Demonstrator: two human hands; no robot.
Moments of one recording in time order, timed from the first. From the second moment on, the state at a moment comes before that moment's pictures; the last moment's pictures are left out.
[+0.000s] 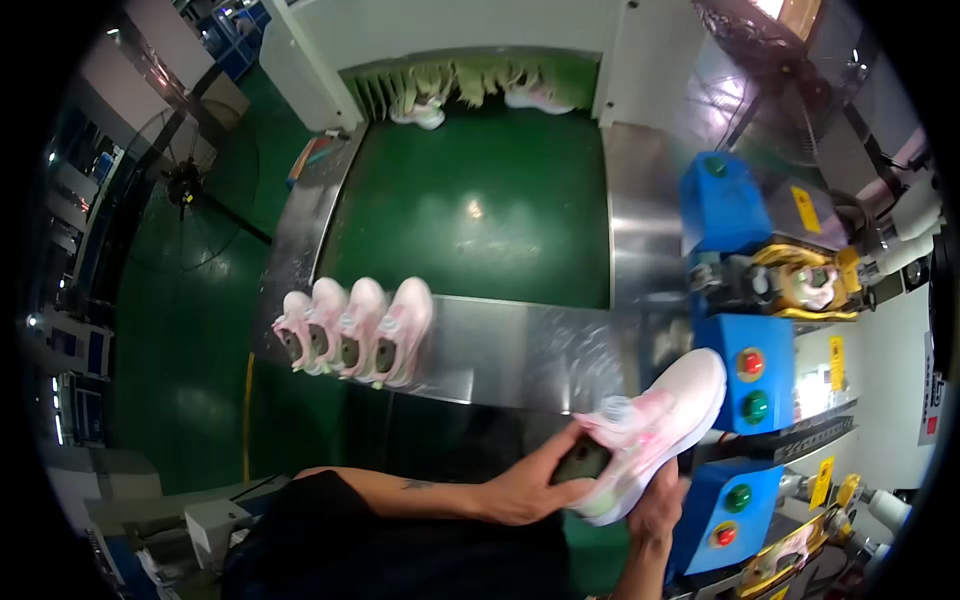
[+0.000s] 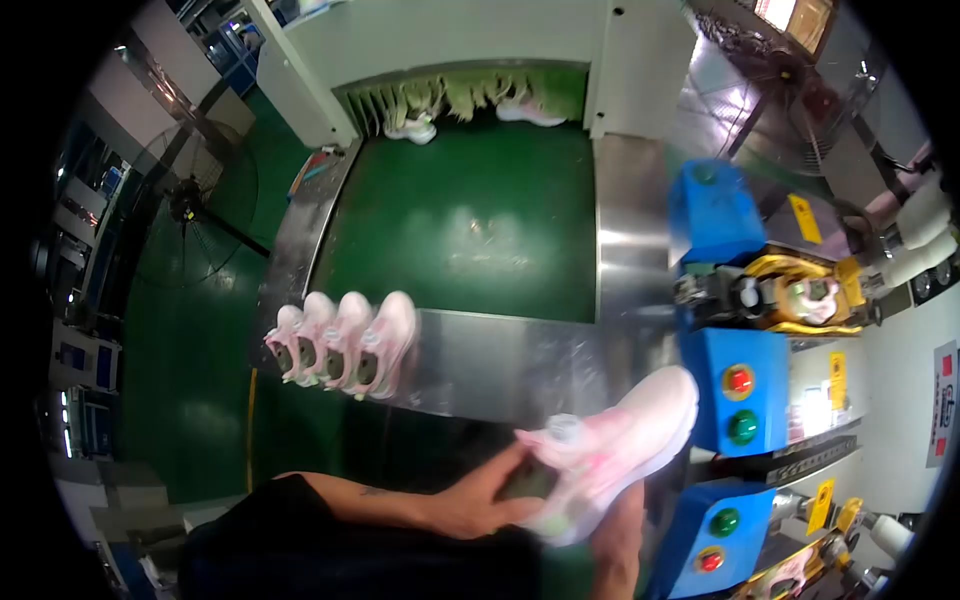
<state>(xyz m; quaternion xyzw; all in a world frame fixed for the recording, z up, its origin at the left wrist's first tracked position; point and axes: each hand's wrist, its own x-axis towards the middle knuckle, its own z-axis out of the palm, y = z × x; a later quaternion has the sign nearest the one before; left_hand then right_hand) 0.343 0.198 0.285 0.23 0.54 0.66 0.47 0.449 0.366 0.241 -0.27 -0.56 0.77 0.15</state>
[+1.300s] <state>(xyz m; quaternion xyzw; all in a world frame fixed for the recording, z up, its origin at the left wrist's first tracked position) 0.277 0.111 0.310 0.66 0.10 0.43 0.61 0.521 -0.019 0.311 -0.48 -0.52 0.42 0.57</state>
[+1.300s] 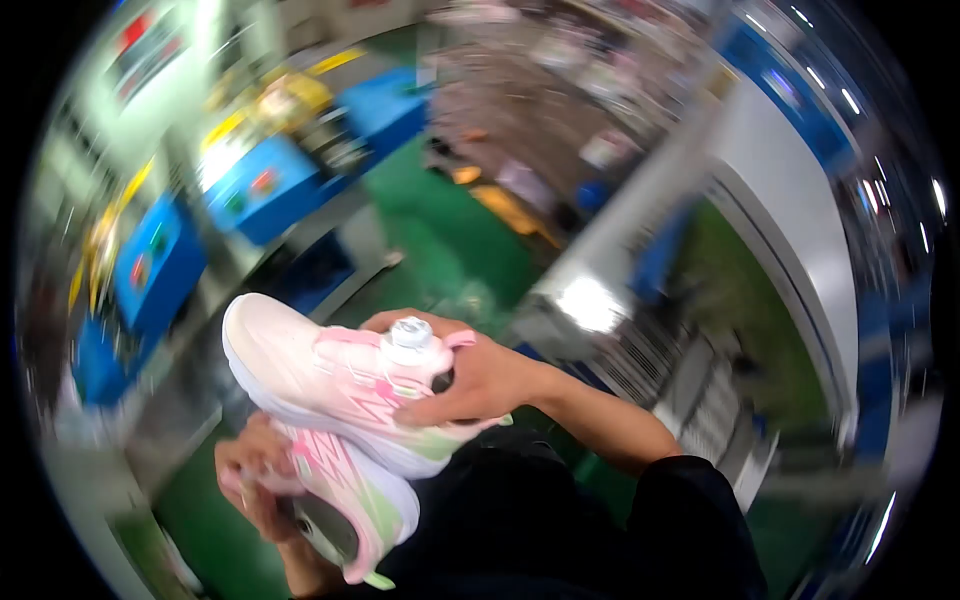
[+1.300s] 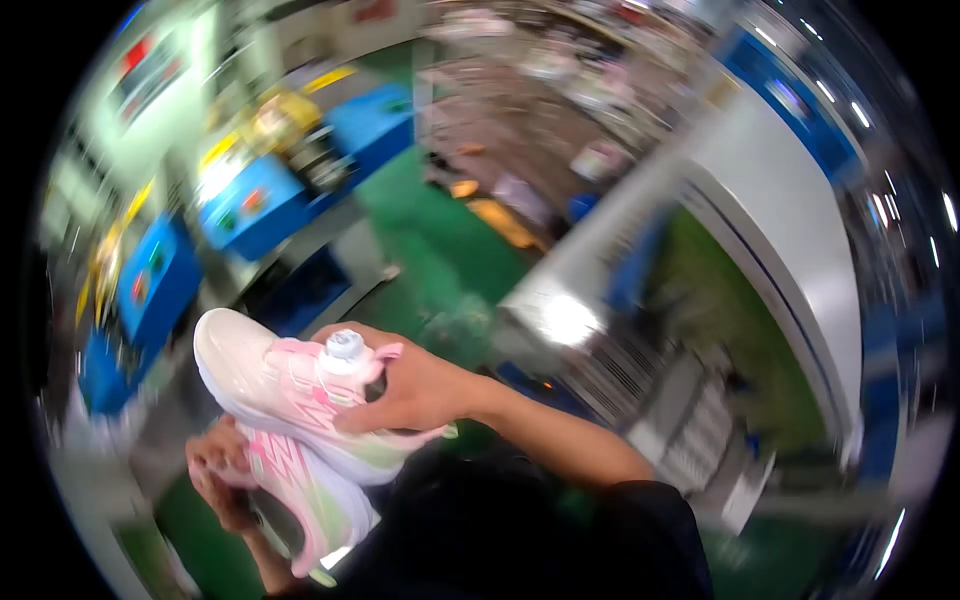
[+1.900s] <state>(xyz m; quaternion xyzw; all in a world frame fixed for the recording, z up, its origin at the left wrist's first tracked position) 0.652 -0.178 0.261 0.81 -0.20 -0.11 0.55 0.549 -0.448 0.265 -0.85 0.17 -0.12 0.48</state>
